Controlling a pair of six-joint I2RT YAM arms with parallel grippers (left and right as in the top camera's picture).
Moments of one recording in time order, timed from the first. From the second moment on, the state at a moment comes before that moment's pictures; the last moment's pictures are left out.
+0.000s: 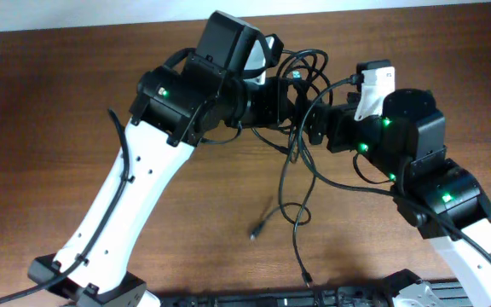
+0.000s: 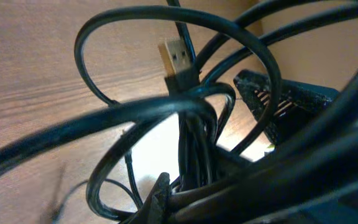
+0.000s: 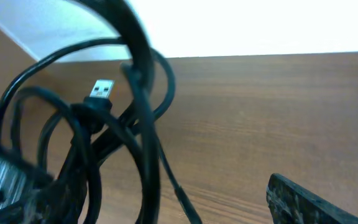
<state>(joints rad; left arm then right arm) -0.60 1.71 2.02 -1.18 0.45 -0.55 0.36 1.06 1.15 -0.55 -0.10 0.28</state>
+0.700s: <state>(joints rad) -0.61 1.70 2.02 -1.16 -0.10 -0.61 0.38 1.06 1.15 -0.55 -0.39 0.21</state>
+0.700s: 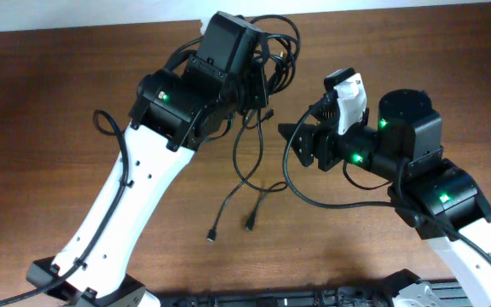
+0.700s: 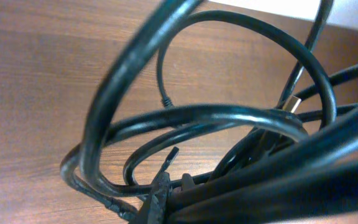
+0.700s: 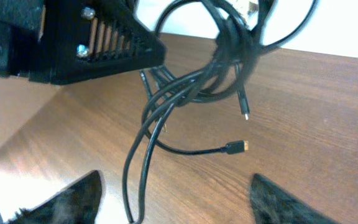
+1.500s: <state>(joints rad) -0.61 1.70 2.02 -1.16 0.15 -0.76 0.38 1.09 1.15 -0.41 -0.42 0.40</state>
